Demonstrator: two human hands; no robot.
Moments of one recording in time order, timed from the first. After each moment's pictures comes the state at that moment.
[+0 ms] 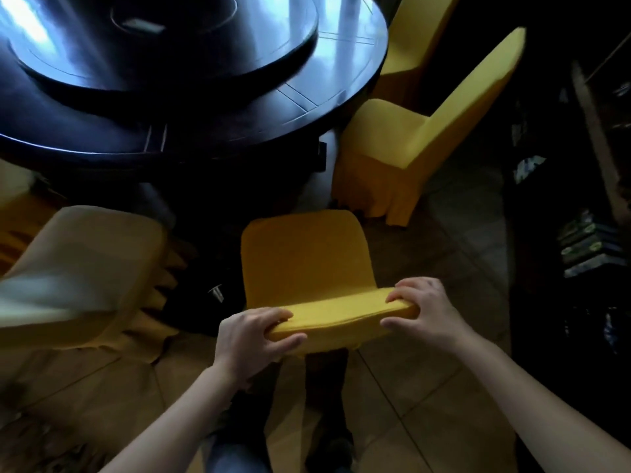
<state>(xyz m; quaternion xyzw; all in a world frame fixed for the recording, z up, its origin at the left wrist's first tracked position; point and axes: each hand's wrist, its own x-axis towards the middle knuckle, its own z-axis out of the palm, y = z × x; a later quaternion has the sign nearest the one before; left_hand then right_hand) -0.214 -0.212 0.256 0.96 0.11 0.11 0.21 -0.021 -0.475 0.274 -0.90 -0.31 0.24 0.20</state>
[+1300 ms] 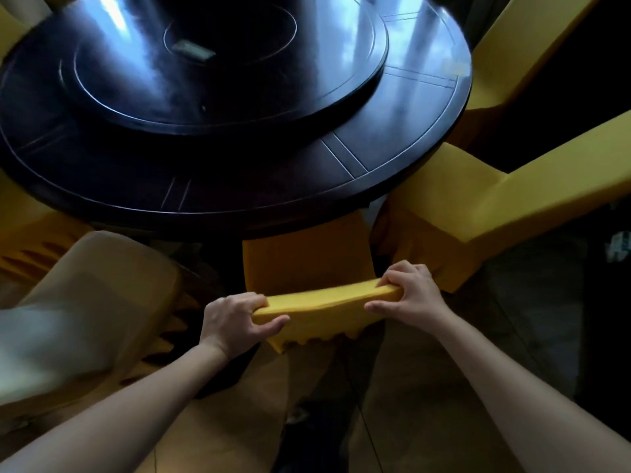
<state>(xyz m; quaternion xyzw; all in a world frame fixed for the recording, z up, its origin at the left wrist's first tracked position) -0.001 -0.025 0.250 0.96 0.24 0.10 0.14 0.239 -0.245 0.272 -0.86 -0.39 0.26 0.22</state>
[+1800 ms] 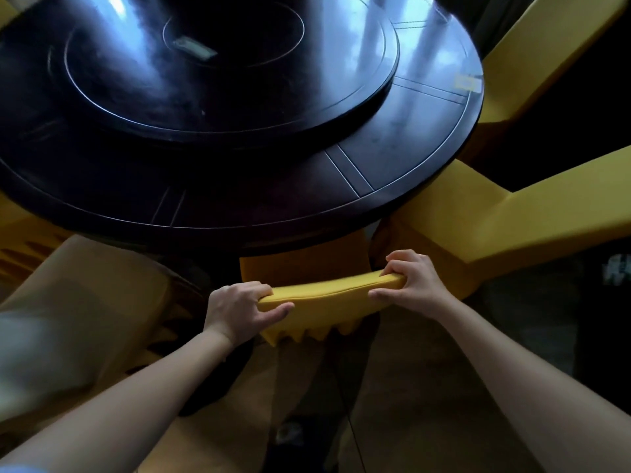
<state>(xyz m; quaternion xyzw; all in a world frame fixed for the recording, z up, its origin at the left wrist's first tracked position) 0.057 0.018 0.254 0.95 0.25 0.10 0.14 0.303 -0.188 0.280 -0.86 -0.38 0.28 0.20</state>
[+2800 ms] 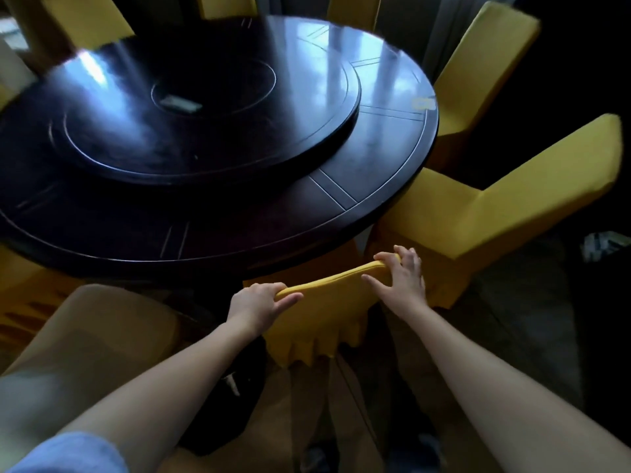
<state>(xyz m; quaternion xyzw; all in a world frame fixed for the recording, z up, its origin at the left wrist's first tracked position) 0.137 -0.023 0.305 0.96 0.22 -0.01 0.15 0.314 -0.235 0.297 -0.92 -0.24 0.11 0.30</state>
